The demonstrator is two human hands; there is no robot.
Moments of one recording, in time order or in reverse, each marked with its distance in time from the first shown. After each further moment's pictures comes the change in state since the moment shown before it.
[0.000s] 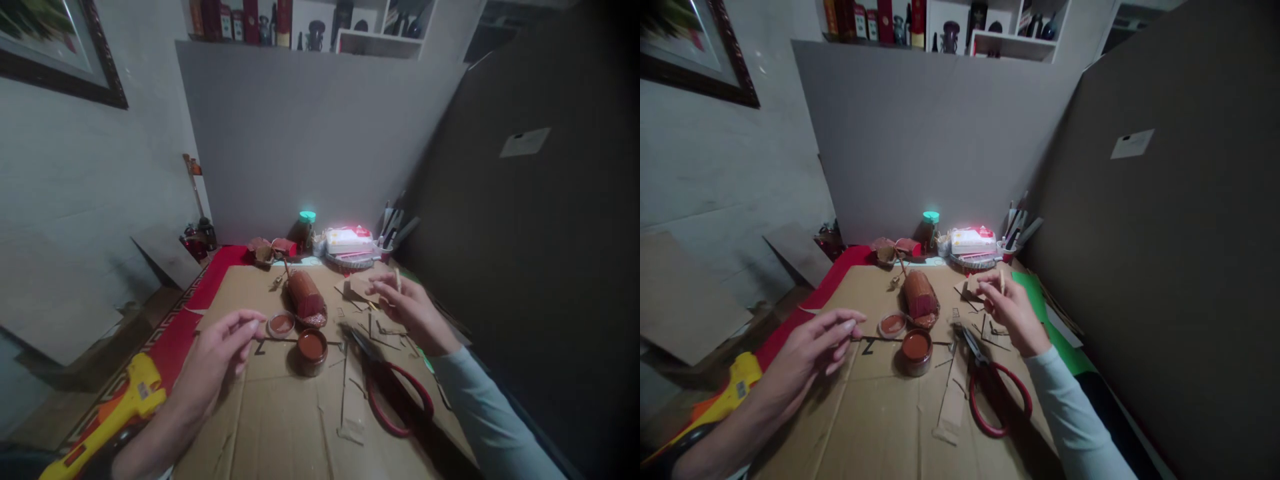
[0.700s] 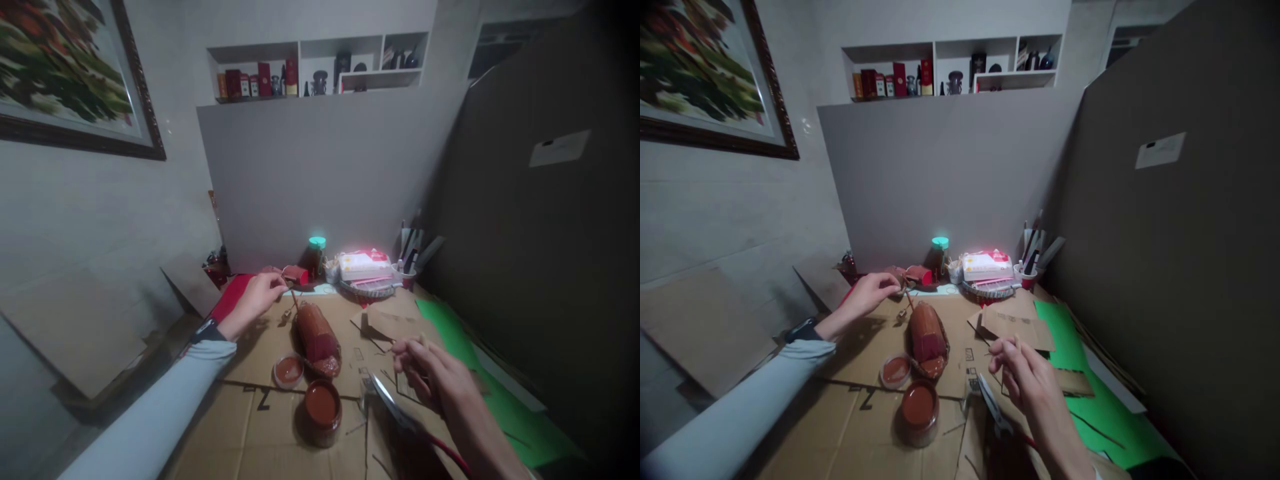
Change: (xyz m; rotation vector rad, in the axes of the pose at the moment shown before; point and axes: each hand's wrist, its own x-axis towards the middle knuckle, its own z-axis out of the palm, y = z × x) left_hand 0.173 0.036 0.013 0.922 -0.026 0.388; right_hand -0.026 0.023 0.004 0.080 0.054 -0.008
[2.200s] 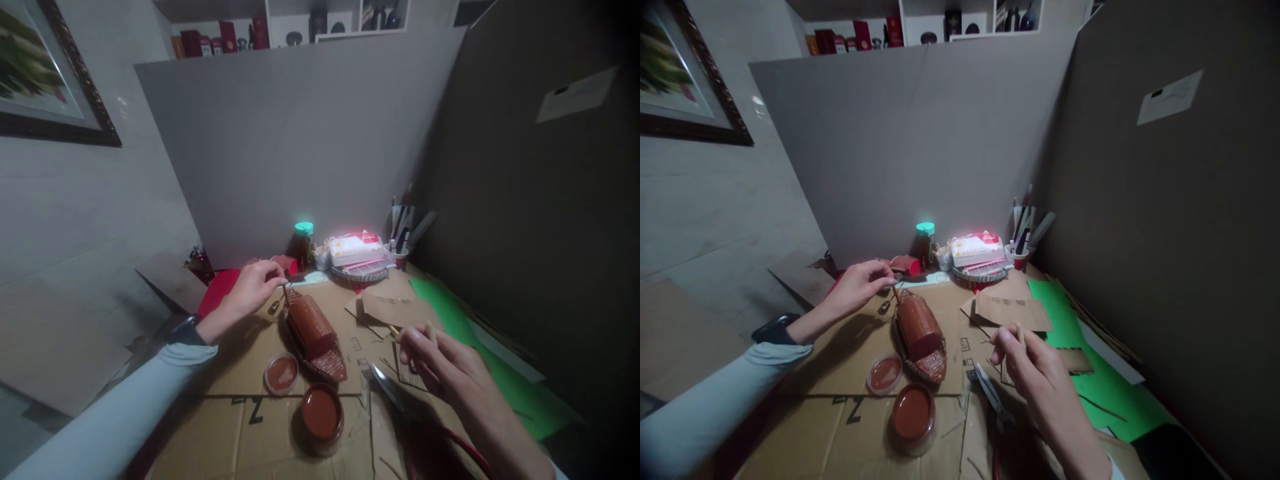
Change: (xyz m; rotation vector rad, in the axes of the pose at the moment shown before) left_hand 0.021 0.005 0.008 0.074 -0.054 0.260; right_hand -0.003 -0.003 -0.002 -0.229 -0.002 -0.081
